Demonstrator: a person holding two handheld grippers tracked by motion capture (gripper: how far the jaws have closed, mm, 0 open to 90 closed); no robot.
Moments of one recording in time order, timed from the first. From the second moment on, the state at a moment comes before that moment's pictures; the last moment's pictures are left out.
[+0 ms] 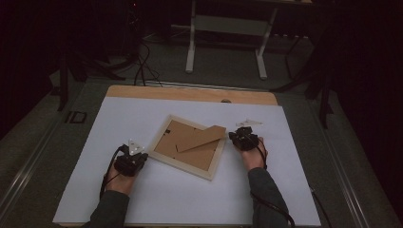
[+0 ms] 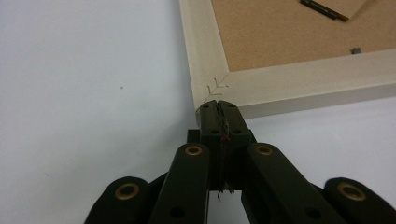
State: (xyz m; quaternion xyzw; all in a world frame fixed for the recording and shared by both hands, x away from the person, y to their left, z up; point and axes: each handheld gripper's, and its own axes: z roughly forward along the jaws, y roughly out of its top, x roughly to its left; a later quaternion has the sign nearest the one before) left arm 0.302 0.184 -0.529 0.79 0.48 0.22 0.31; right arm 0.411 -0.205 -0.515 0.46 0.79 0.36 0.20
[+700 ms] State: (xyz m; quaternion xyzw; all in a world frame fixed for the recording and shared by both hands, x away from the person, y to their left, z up) left arm 0.330 0.182 -0.536 0.78 0.50 0.20 0.33; right arm 0.426 -0.214 -0.521 0.50 0.76 0.37 0.19
